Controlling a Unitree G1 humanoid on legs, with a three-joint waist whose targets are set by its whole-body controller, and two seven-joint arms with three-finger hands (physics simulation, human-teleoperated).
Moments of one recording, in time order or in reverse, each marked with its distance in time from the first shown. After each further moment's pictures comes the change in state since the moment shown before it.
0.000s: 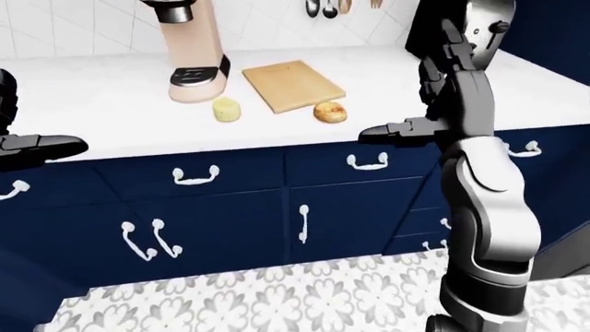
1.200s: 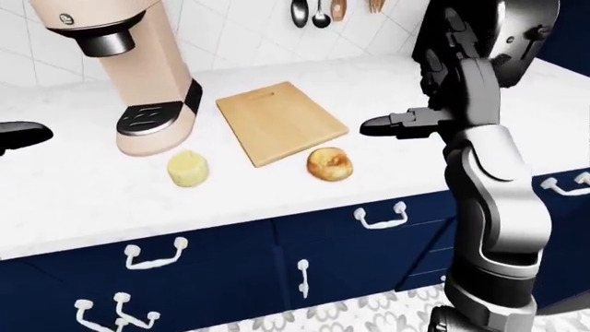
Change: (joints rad) left arm -0.017 0.108 0.064 0.045 -0.095 0.020 0.046; right arm -0.047 -0.036 0.007 0.018 0.034 0.029 -0.006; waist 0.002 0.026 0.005
